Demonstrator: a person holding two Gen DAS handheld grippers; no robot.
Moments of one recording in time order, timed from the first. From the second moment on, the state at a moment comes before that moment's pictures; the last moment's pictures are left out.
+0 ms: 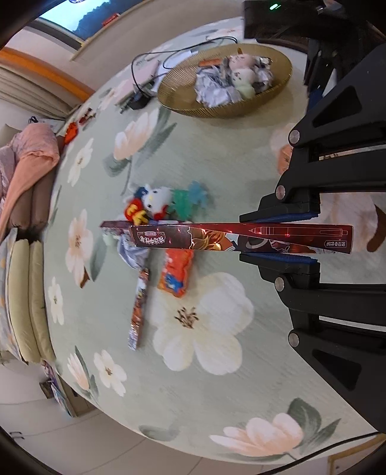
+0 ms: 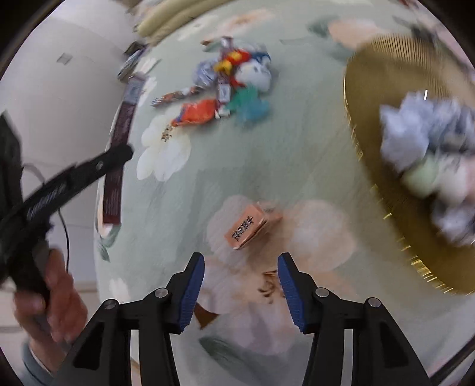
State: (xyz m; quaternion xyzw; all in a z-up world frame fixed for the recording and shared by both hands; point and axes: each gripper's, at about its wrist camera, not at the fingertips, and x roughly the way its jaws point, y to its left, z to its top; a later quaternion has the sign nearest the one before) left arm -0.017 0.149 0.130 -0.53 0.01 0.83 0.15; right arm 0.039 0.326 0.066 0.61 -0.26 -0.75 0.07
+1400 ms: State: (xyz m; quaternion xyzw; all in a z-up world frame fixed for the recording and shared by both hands) left arm -0.022 0.376 0.155 -0.49 0.03 0.79 0.37; right arm 0.060 0.523 0.176 0.44 -0.29 -0.84 -0.14
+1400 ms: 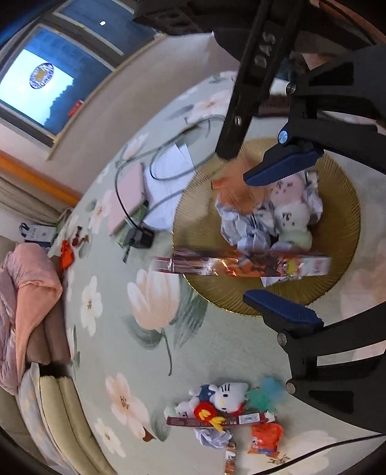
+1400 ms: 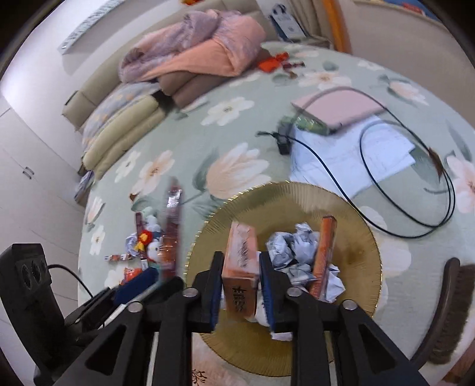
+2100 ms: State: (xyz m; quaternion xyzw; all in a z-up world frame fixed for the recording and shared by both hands) left arm -0.040 0.170 0.116 -0.54 -0.05 0.82 0.18; right arm 0.046 0.399 0.222 0.38 -0.04 -0.91 -0.19
